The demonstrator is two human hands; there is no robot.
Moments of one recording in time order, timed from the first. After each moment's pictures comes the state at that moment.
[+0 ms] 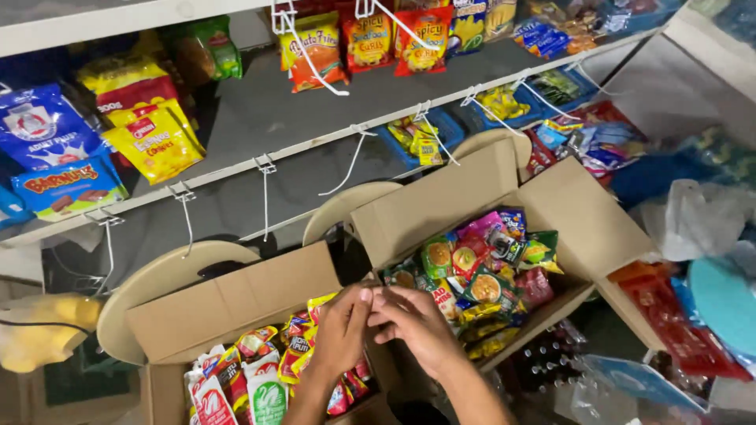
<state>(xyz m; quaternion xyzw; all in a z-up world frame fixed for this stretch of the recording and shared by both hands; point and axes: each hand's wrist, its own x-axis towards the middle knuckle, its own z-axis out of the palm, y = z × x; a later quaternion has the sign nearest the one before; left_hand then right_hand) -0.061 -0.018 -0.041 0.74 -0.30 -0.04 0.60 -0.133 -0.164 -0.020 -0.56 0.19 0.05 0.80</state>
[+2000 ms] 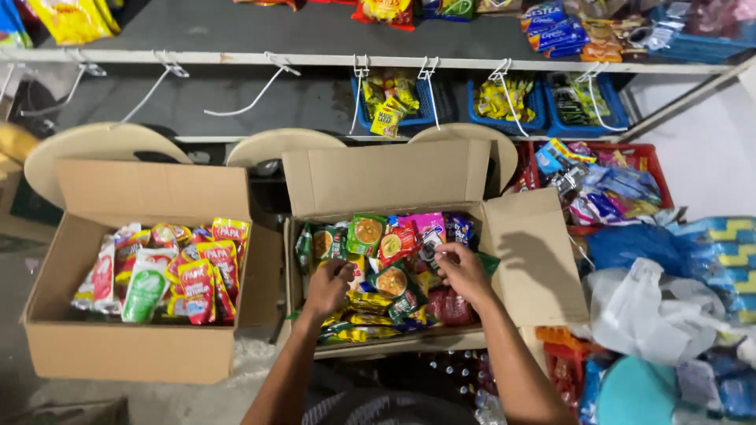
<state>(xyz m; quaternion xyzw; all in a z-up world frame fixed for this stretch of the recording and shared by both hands) -0.160 -0.294 -0.211 0.77 0.10 -0.17 0.61 -0.163 -0.610 -0.180 -0.80 0.17 0.12 0.56</state>
